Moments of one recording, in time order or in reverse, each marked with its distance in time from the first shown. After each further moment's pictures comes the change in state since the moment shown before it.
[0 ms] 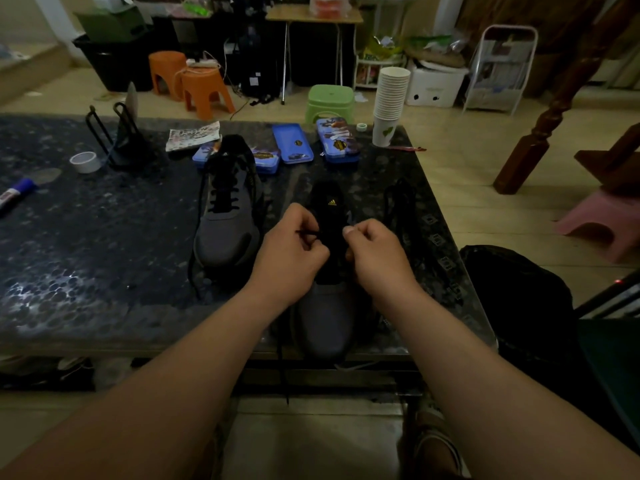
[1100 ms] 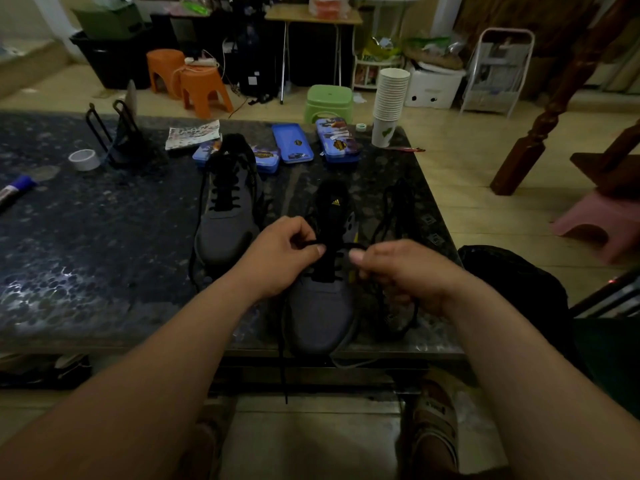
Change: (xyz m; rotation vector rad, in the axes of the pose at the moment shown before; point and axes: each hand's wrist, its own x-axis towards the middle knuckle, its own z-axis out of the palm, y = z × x) left_hand 0.010 -0.011 -0.025 0.041 -0.265 -0.071; right_hand -0.007 -0.010 -0.059 -0.090 -0.511 0.183
